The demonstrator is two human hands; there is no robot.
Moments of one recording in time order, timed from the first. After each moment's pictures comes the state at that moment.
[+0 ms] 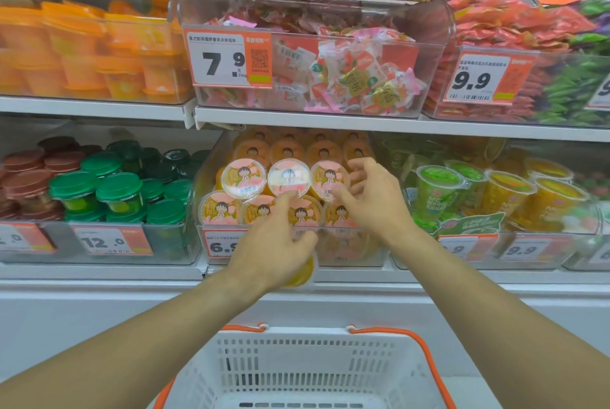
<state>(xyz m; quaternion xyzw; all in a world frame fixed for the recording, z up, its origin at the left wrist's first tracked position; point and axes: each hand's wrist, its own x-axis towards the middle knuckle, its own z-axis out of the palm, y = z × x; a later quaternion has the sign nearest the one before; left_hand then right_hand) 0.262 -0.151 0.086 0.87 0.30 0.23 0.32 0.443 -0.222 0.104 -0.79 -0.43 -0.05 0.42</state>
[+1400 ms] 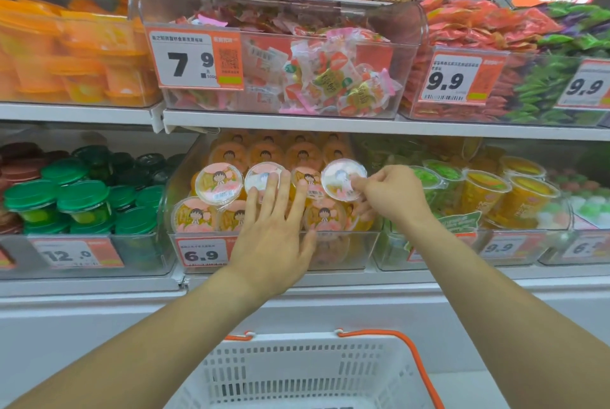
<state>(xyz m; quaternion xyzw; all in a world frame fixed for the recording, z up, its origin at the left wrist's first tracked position) 0.299 -0.148 0.069 0.95 0.23 0.20 -0.04 0.461 -0.259 0.137 -0.84 -0.27 0.09 0.46</state>
